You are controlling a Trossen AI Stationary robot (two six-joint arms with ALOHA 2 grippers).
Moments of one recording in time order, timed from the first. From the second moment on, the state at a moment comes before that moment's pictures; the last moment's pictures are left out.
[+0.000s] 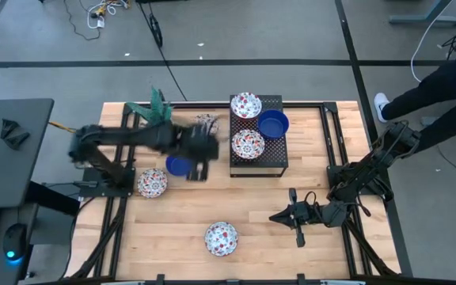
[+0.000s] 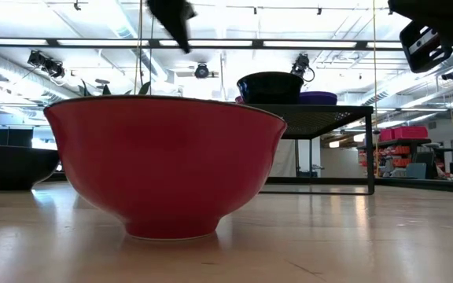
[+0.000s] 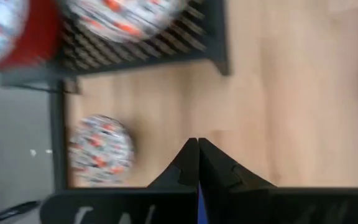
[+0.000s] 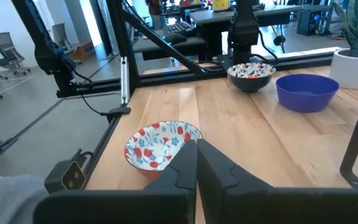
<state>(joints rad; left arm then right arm) -0.04 1.62 1.65 -1.15 -0.30 0.13 0.82 1.39 0.41 0.79 0.72 0.28</state>
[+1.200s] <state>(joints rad) -0.96 1.64 0.83 -0.52 -0.77 -1.48 0.51 1.71 0.99 0.32 0.33 0.18</state>
